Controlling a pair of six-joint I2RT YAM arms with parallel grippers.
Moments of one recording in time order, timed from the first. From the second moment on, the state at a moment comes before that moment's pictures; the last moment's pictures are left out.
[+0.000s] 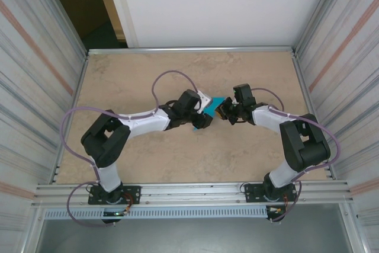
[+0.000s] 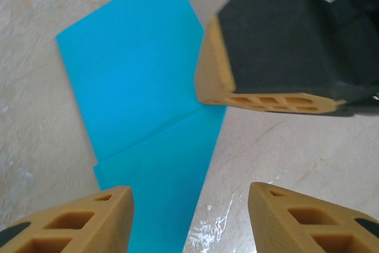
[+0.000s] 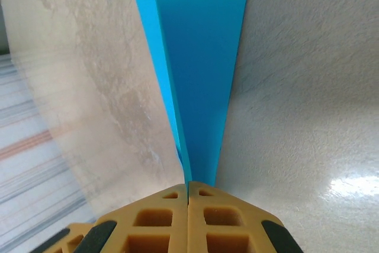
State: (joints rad) left arm -0.84 1.80 1.10 -0.07 0.11 -0.09; right arm 0.35 1.59 0.80 -0.08 -0.40 1.20
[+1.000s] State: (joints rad) left arm -0.88 1.89 0.98 0.18 -0.05 0.21; right arm 0.31 1.59 0.81 -0.12 -0.47 1.22
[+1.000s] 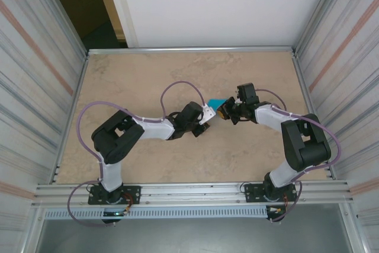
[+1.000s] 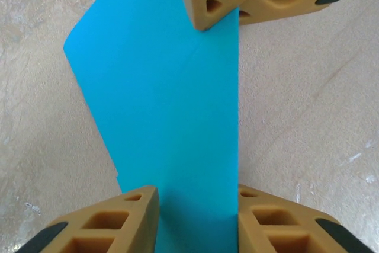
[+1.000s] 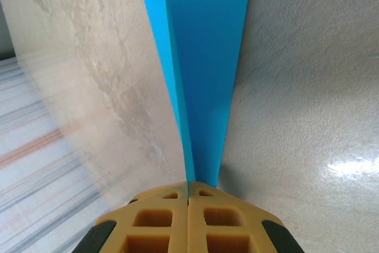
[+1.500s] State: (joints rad) left arm -0.88 1.89 0.98 0.18 -0.05 0.21; right arm 0.31 1.60 0.83 -0.14 -0.49 1.22
